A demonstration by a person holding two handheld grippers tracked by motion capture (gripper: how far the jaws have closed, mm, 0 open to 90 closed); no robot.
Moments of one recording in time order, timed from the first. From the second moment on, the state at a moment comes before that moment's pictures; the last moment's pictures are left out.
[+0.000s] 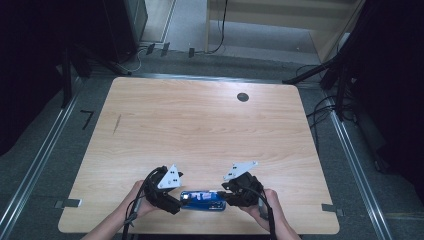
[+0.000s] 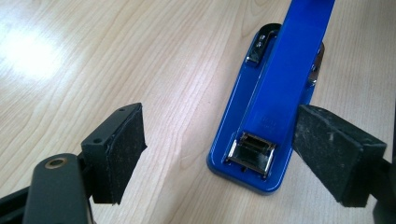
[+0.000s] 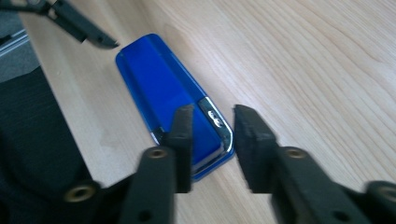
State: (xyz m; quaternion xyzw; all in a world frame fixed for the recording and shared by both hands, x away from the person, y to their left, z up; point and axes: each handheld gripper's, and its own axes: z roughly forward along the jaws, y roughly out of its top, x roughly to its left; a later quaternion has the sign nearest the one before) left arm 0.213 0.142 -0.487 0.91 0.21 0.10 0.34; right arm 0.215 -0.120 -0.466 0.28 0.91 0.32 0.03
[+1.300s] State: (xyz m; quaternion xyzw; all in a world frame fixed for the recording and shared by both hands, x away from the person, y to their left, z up) left arm 0.218 0.169 -0.478 0.89 0.26 0.13 0.34; right arm 0.225 -0.156 -0.456 0.33 0.88 0.33 0.09
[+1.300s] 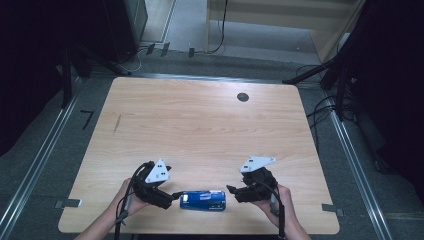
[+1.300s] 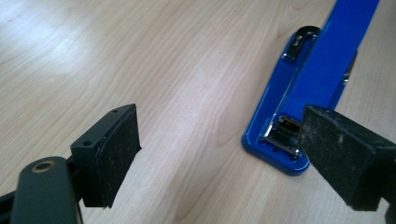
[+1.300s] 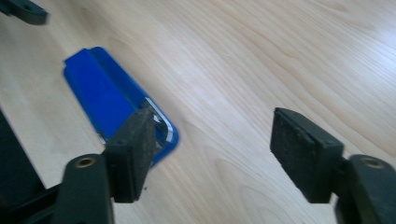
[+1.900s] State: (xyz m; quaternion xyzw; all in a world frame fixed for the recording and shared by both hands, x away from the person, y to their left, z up) left arm 0.238 0.210 -0.483 0.86 0.36 0.18 0.31; right arm 0.242 -0.232 -0.464 0.43 0.84 0.31 0.13
